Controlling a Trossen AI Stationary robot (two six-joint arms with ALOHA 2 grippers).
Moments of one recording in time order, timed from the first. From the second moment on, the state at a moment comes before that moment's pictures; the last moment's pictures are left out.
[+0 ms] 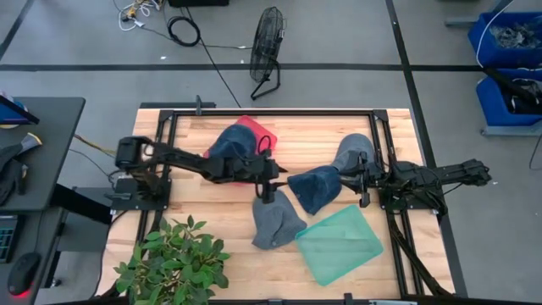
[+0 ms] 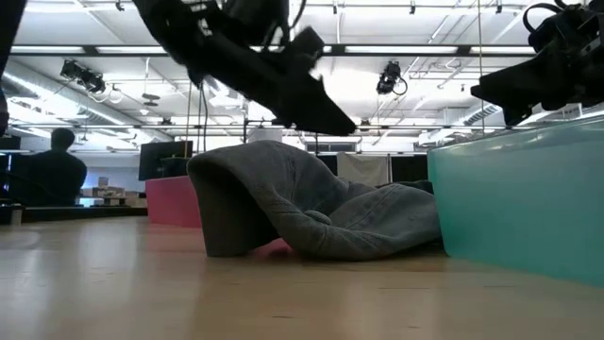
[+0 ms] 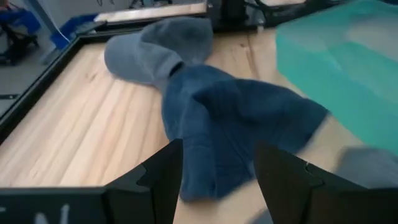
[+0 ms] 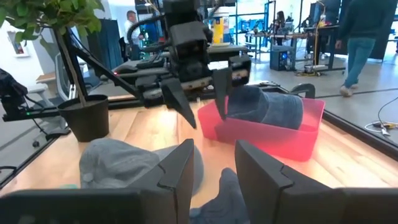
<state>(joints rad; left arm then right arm) 0.02 1.78 0.96 0.41 -0.10 0.08 0.14 0.08 0.02 0.04 0.22 0.08</state>
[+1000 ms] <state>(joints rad) 0.11 2.02 0.96 0.67 0.01 0.04 0.14 0.09 0.02 0.04 0.22 0.08</state>
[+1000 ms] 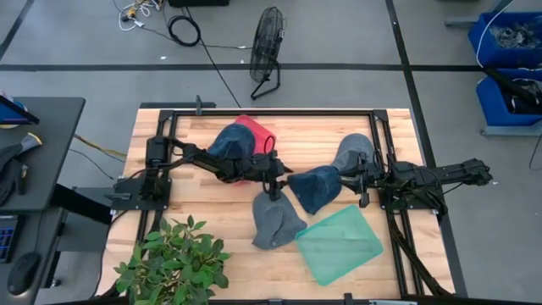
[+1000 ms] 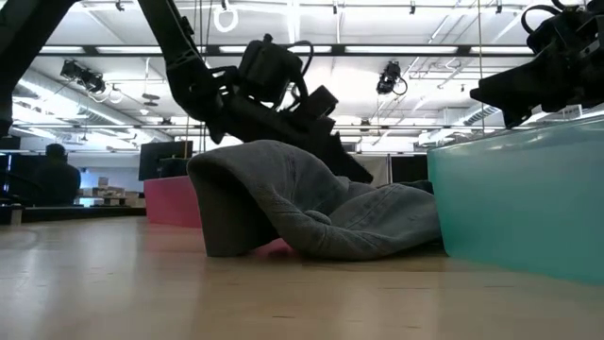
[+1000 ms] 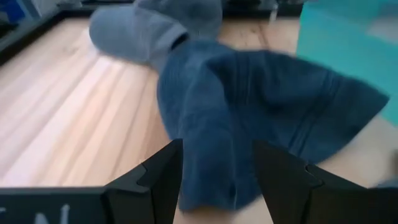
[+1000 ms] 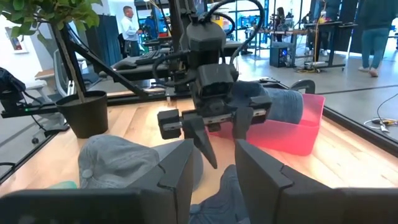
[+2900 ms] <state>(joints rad) 0.13 1.20 0.96 -0.14 -0.50 0.21 0.14 0.10 0.02 0.04 0.22 0.08</state>
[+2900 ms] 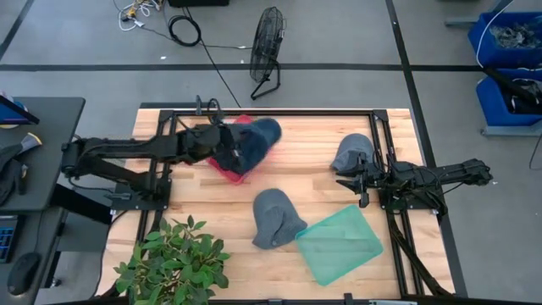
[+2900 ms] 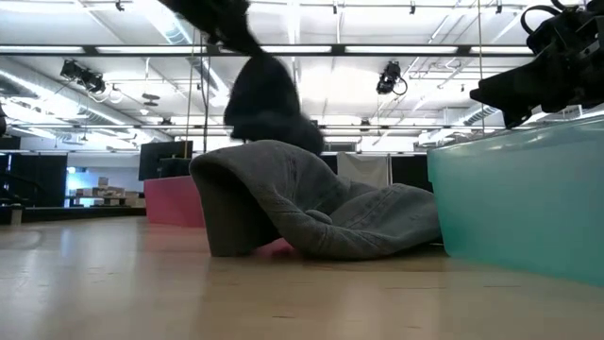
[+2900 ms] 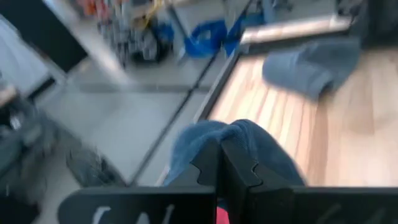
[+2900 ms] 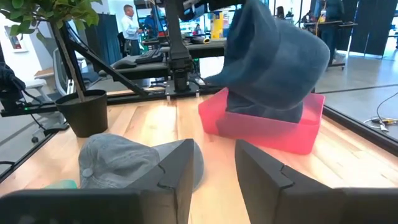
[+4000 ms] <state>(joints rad) 0.21 1.27 0.81 -0.34 -0.58 0.02 0.14 0.10 0.02 0.05 0.25 0.10</state>
